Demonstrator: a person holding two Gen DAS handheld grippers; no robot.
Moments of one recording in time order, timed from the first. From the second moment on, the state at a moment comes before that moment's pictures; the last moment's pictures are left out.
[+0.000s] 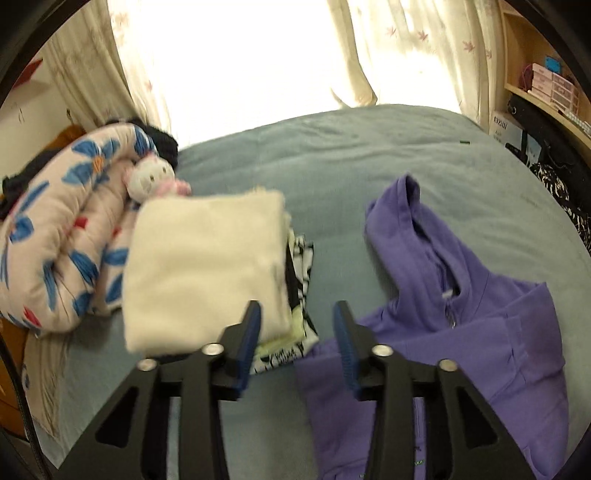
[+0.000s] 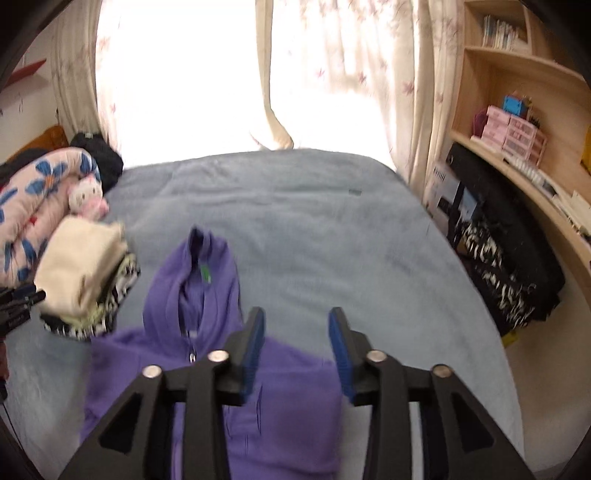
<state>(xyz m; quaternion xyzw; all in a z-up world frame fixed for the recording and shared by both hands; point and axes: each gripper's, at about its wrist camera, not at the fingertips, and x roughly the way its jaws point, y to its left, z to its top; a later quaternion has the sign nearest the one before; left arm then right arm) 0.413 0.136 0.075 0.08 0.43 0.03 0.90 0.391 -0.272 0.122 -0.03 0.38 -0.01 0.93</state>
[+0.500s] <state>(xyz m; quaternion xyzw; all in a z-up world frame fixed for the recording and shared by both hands) 0.422 0.087 0.108 0.14 0.39 0.01 0.91 0.415 -0.229 0.200 -0.08 0.33 0.02 0.94</state>
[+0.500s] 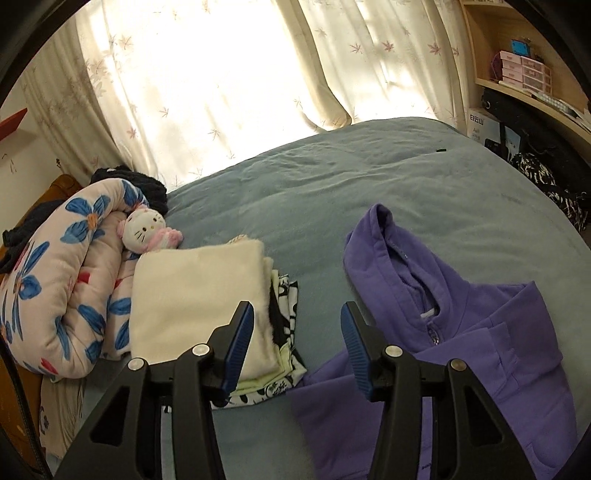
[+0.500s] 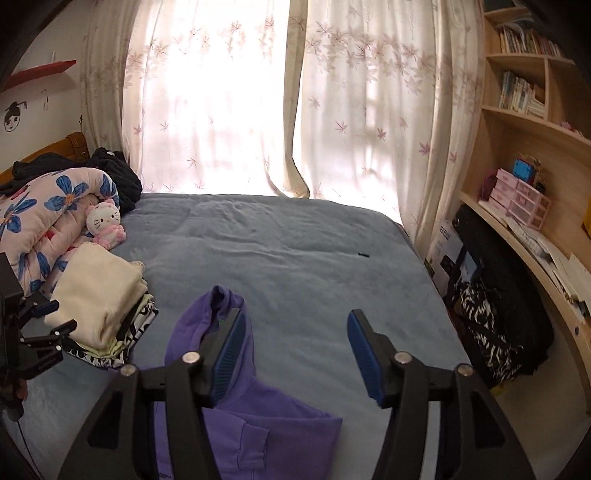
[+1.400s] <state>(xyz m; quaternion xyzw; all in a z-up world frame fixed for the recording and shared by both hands) 0.678 0.108 -0.134 -0.03 0.56 -0.03 0.82 0.678 -0.184 -0.126 0.06 0.55 0.12 0.82</state>
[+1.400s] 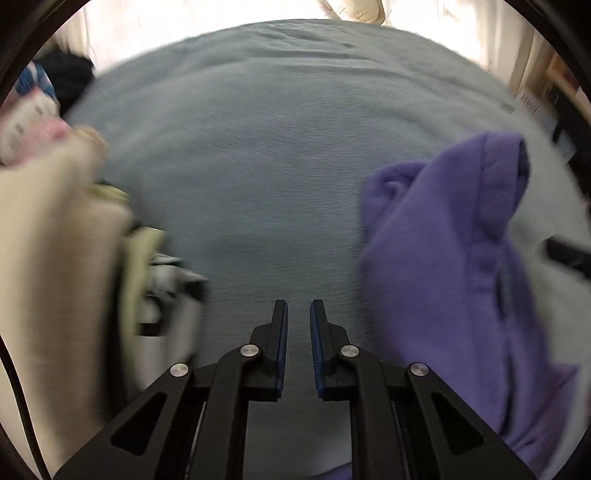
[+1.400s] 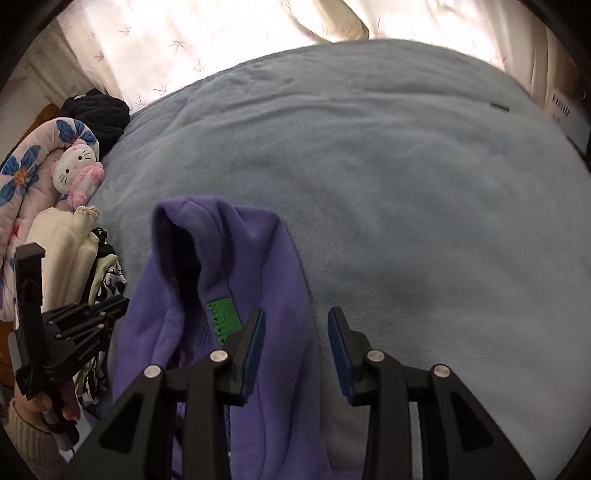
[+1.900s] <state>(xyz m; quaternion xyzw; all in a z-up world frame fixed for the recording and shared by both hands) 0.676 0.083 -0.135 -0.10 0.53 -0.12 0.83 0.680 -0.195 -0.136 0.06 0.52 0.10 0.85</state>
